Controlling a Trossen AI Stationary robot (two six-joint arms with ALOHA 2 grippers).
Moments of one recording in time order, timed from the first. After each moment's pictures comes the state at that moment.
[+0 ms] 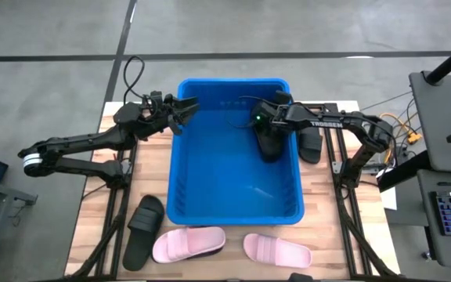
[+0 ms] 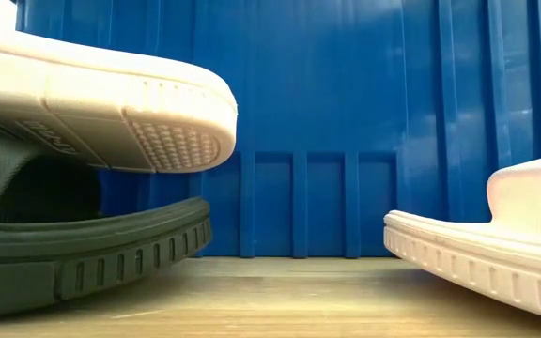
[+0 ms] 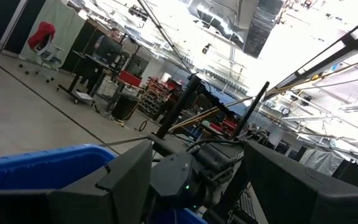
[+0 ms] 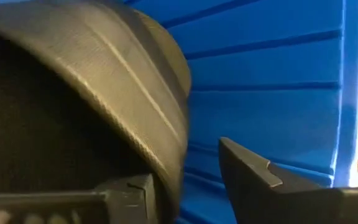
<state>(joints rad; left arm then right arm) 0.37 0.99 0.71 0.58 -0.03 -0.54 -0.41 1.66 1.20 -0.66 0.74 -0.34</state>
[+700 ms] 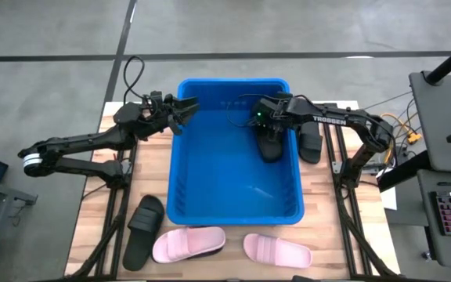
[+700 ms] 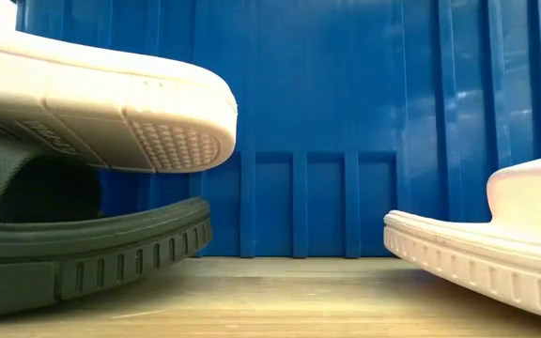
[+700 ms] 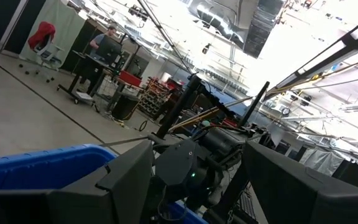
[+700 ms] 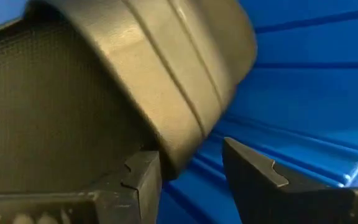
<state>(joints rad) 0.37 0.99 0.71 0.58 -0.03 -0.54 -0.41 1.66 1.34 -0.97 0.54 -0.26</state>
